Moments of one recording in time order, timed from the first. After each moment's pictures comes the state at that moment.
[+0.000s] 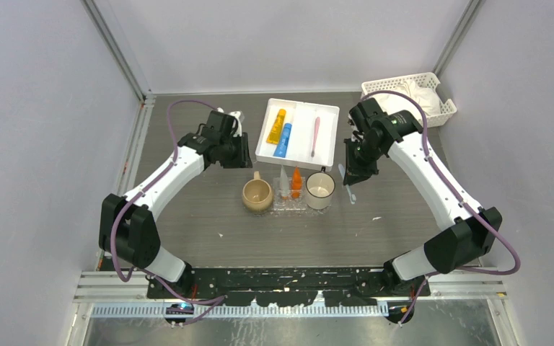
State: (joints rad) left arm -0.42 1.52 1.25 -0.62 0.12 -0.38; right arm 0.39 1.48 1.53 -1.30 -0.10 0.43
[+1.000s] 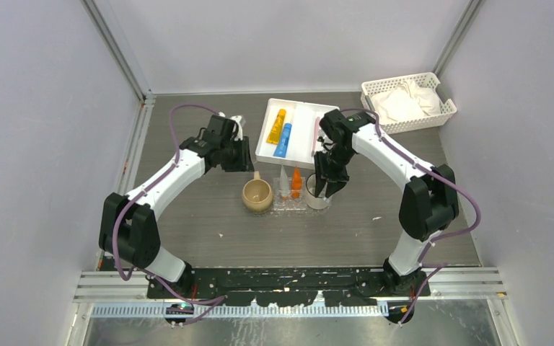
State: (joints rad) left arm -0.42 1.51 1.18 -0.56 0.15 -0.39; right arm 0.47 1.73 1.49 -1.25 -0.34 0.44
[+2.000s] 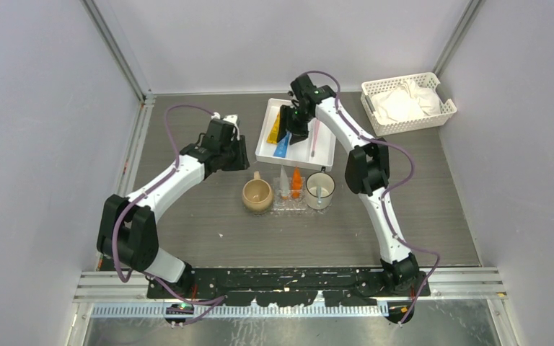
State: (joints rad) left arm -0.42 1.49 1.10 -0.42 0.02 -0.39; right arm 0.44 2.50 2.46 -1.06 -0.31 0.46
